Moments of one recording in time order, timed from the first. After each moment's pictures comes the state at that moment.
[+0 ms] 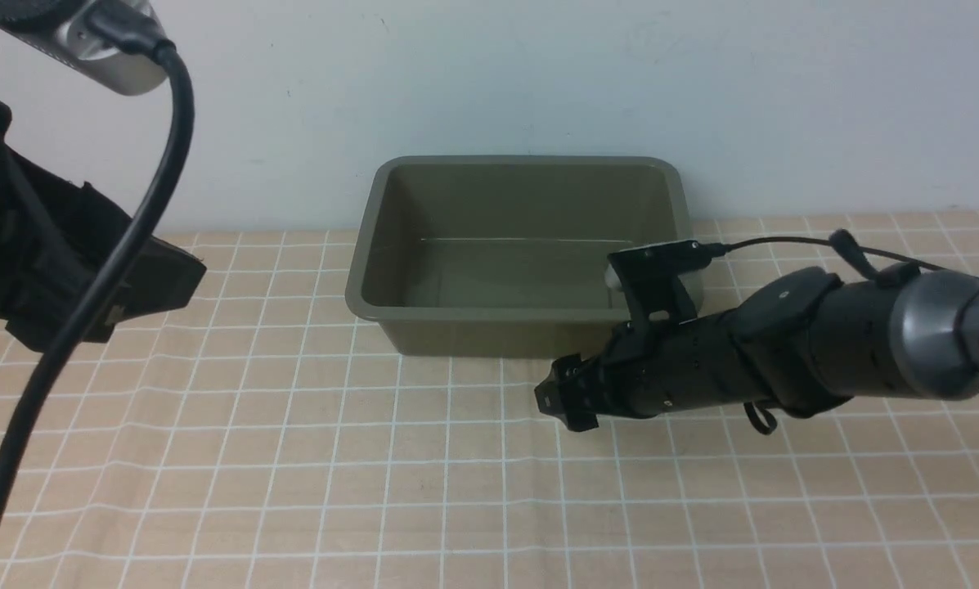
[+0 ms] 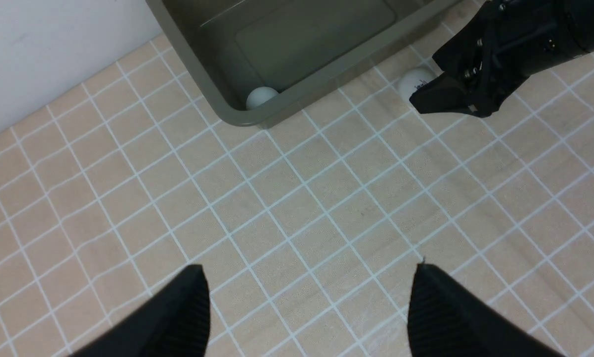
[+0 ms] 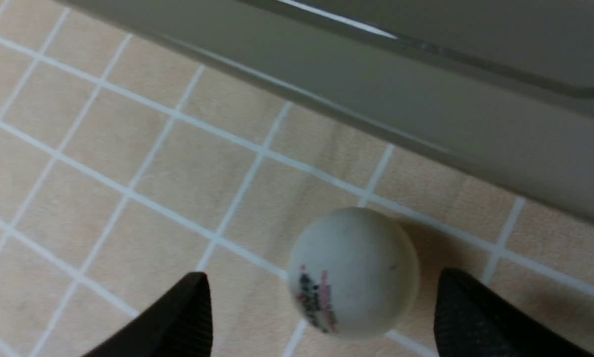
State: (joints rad) right arm 0.49 1.92 -1.05 1.28 0.28 -1.06; left arm -0.30 1.04 -1.27 -0.17 1.12 0.32
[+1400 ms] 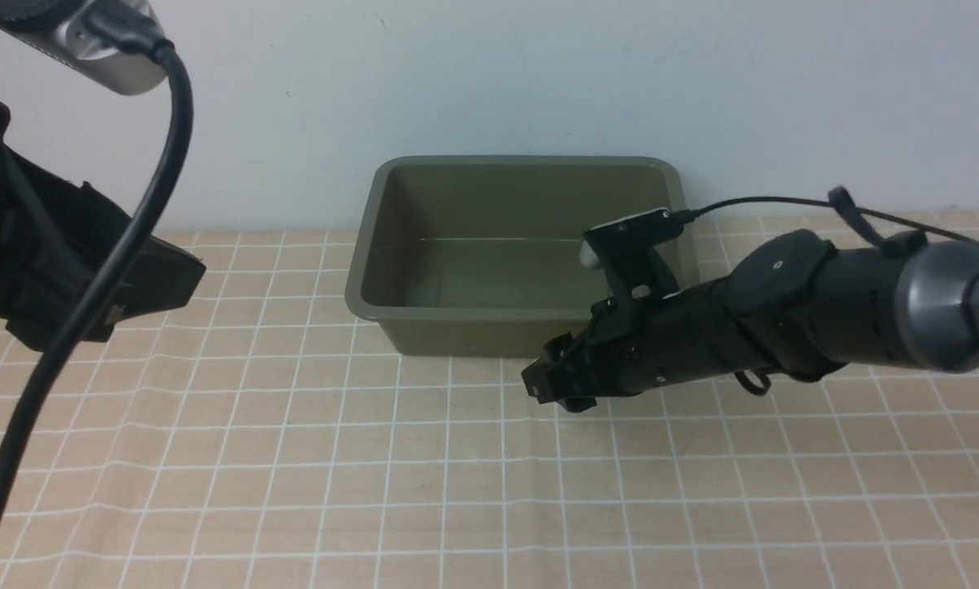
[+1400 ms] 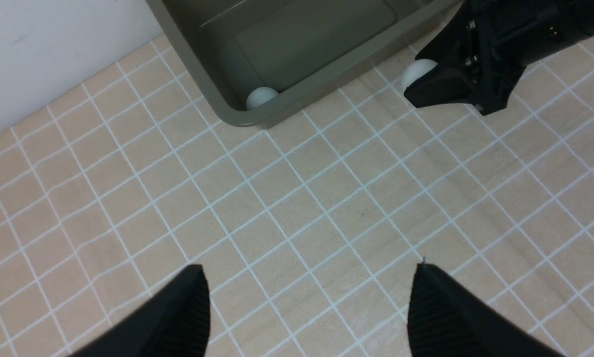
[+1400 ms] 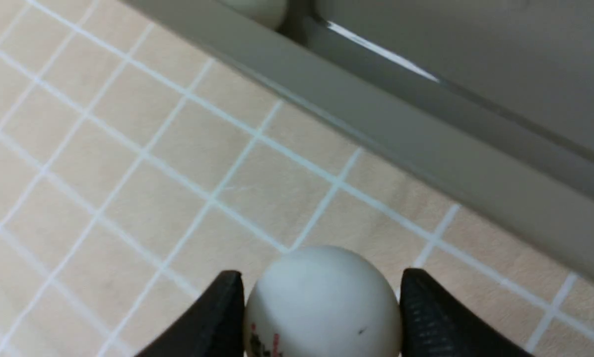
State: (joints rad) right arm 0.49 1.87 -1.12 1.05 0.44 -0.95; left arm -0.30 1.04 -1.27 -0.17 1.12 0.32
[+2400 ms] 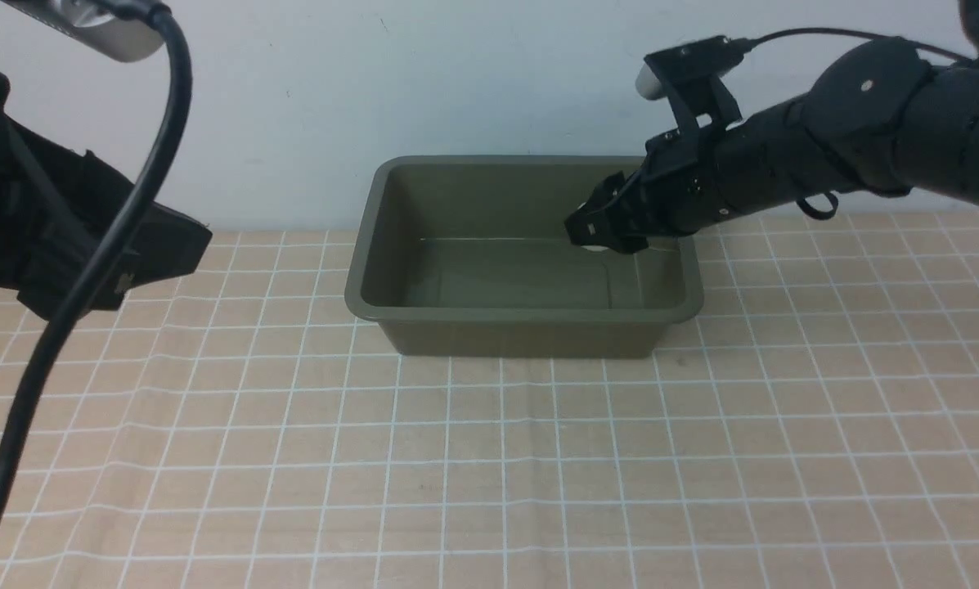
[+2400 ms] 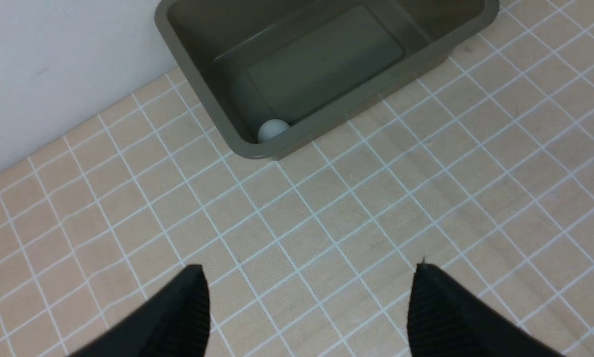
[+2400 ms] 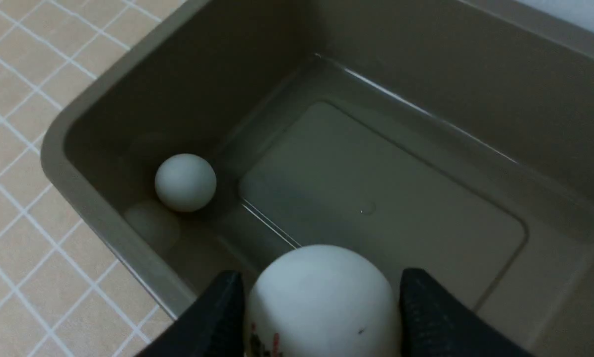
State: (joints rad) right arm 0.31 1.93 -1.49 0.79 0.68 -0.81; left arm -0.30 1.04 -1.27 -0.17 1.06 0.31
